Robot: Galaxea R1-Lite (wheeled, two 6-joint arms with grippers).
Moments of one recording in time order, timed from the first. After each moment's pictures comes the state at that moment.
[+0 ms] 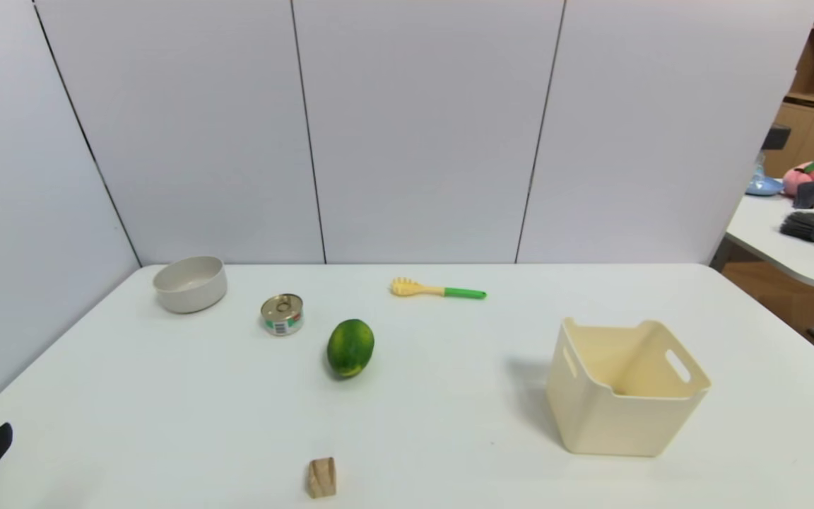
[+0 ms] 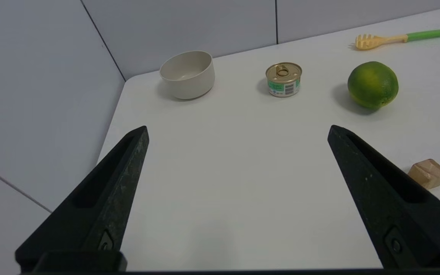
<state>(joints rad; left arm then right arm) -0.08 0.53 -0.48 0.04 0.02 0.20 0.00 0.00 0.00 -0.01 -0.01 -0.03</state>
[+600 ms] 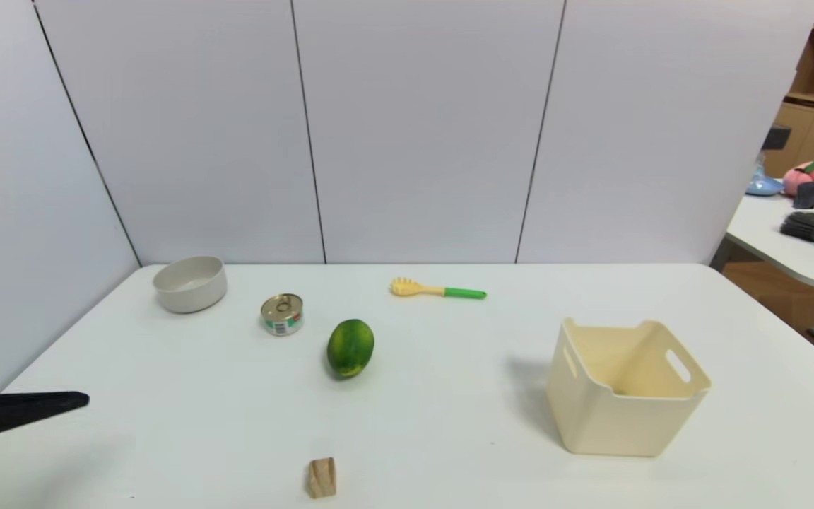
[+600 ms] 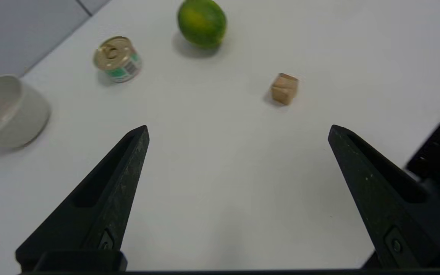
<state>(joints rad) -0.15 0.82 -0.64 0.34 -0.52 0.52 0.00 0.00 0.00 -0.01 -0.01 -0.03</state>
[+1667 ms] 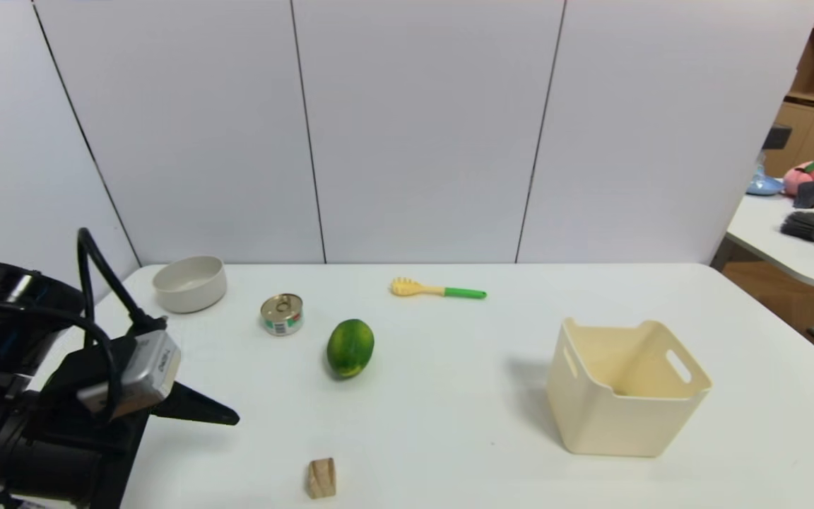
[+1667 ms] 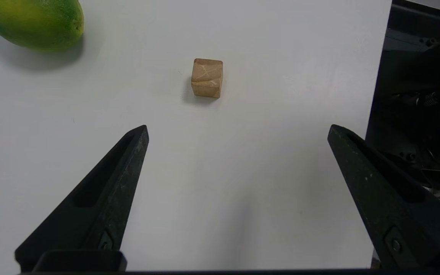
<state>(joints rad) -0.18 1.37 -0.74 0.40 -0.78 0.88 0.00 0.00 0.00 -0.01 -0.01 -0.03</state>
